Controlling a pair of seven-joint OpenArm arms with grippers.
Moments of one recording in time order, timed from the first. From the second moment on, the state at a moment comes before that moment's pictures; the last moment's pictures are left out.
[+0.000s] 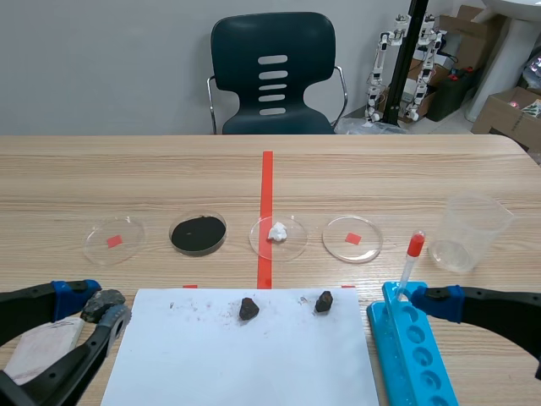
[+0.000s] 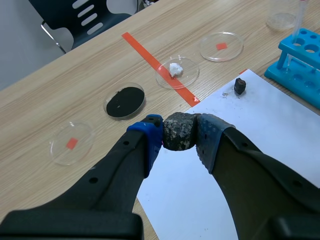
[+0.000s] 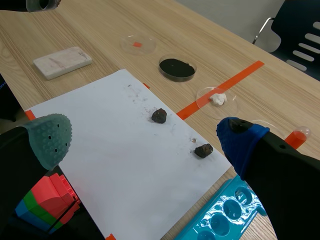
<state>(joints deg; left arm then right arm) 64.3 -26.0 1.4 127.6 6.6 -5.4 -15.2 -63.1 35.4 -1.9 117.8 -5.2 15.3 32.9</state>
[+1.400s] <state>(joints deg) 64.3 -26.0 1.4 127.6 10.0 -5.4 -15.0 -63.1 35.4 -1.9 117.8 -5.2 15.3 32.9</state>
